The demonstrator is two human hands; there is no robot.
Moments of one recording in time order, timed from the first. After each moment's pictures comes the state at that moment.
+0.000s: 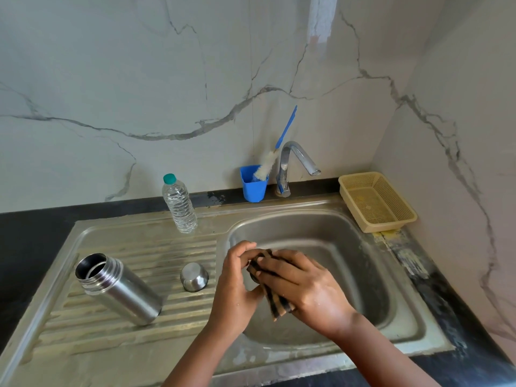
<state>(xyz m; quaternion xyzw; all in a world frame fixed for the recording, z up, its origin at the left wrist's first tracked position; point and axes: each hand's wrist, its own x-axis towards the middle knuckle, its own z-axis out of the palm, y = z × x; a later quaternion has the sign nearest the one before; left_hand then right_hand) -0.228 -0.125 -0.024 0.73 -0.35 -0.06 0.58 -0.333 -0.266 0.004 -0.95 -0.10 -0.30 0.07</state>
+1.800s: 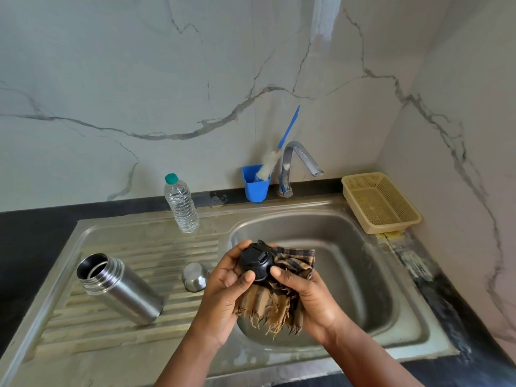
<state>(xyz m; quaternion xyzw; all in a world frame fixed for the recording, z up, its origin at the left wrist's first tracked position) -0.219 -0.113 -0.013 0.45 -0.16 -0.37 0.80 -0.323 -0.240 0.010 -0.39 0.21 -0.10 0.89</state>
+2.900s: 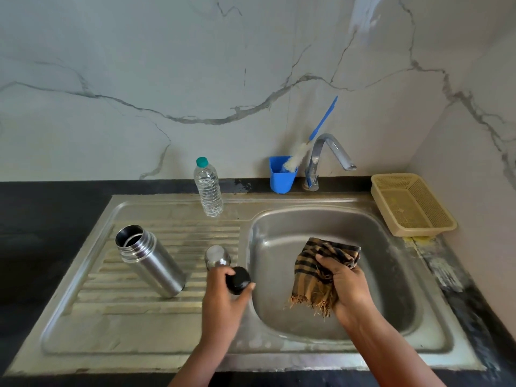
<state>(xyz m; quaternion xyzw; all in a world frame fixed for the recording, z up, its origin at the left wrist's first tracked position) -0.222 -0.064 -0.090 0.86 -0.24 0.05 0.45 -0.318 -0.258 -0.001 -0.37 0.45 -0.19 0.79</state>
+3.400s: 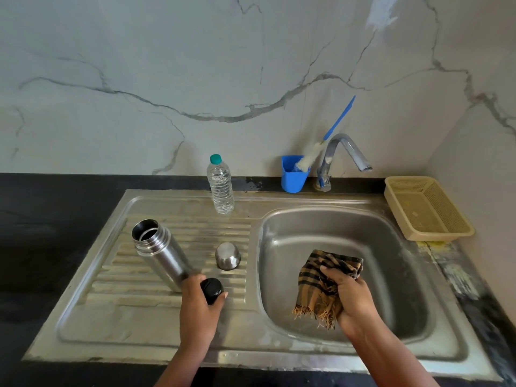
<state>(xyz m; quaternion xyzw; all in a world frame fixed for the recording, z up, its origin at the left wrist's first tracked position) -0.198 -0.009 -0.126 0.91 -0.11 0.02 0.40 -0.320 -0.245 -0.011 -0.37 0.46 -0.14 0.80</state>
